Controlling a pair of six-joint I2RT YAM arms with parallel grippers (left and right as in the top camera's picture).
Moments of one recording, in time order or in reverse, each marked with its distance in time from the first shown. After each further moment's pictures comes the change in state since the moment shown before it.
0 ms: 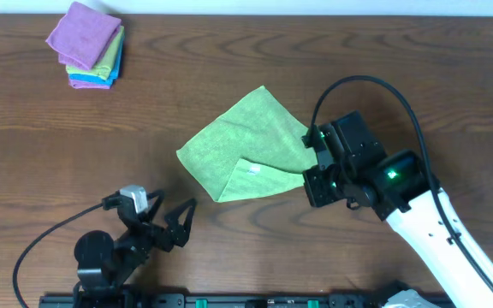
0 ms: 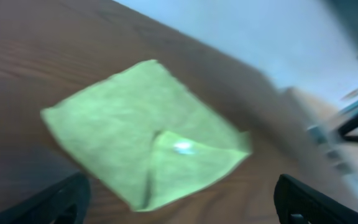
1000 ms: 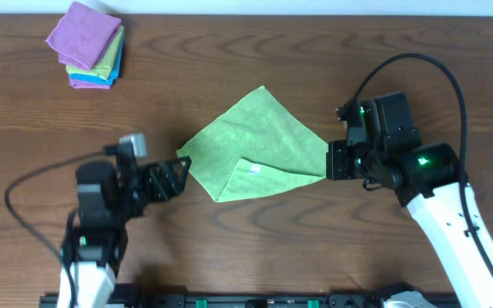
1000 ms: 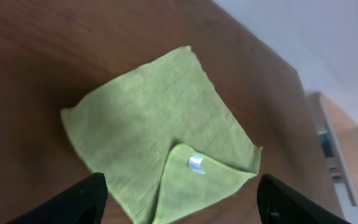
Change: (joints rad) left arm -0.029 0.787 0.361 0.080 -0.104 0.013; right arm -0.217 -0.003 0.000 0.107 -0.080 0.068
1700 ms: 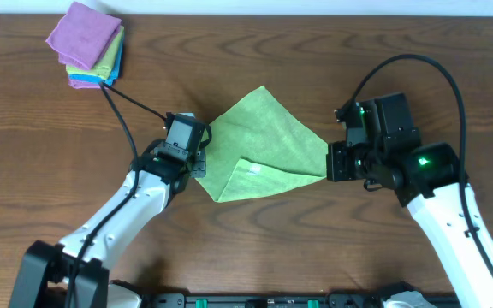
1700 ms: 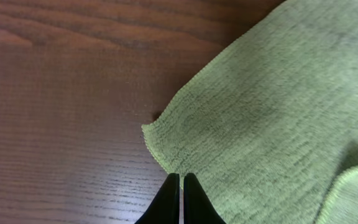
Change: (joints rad) left arm -0.383 0.630 0.334 -0.177 -0.746 0.116; right arm 0.000 -0.001 0.000 -0.007 -0.003 -0.036
